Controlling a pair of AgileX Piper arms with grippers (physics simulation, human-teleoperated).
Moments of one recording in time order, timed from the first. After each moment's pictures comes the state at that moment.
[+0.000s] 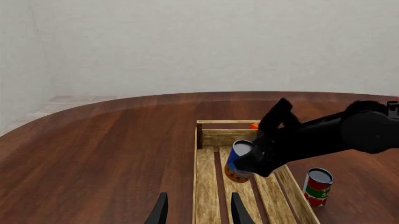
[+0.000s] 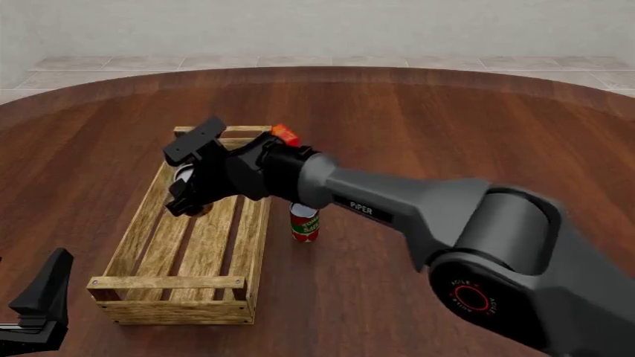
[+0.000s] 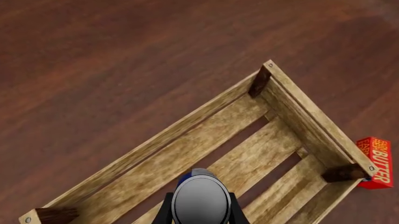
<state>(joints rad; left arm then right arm) 0.00 0.00 0.00 0.00 0.00 0.91 2.29 -1.94 0.39 -0.07</state>
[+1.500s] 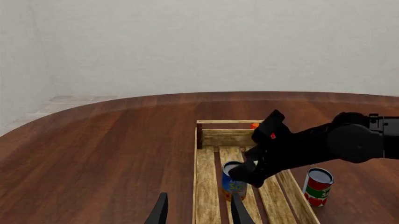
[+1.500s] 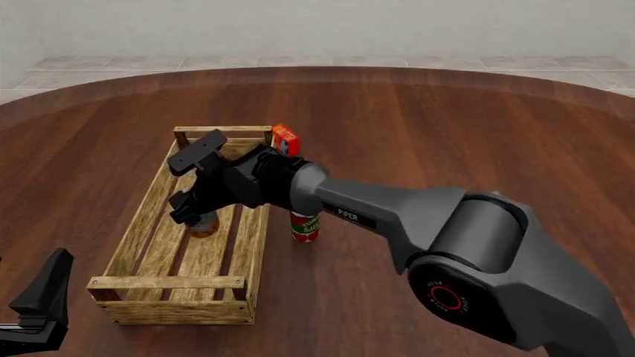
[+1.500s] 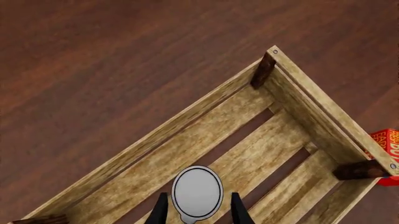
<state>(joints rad) 0.00 0.00 0.00 0.00 0.00 0.91 2.36 -1.99 0.40 -0.04</state>
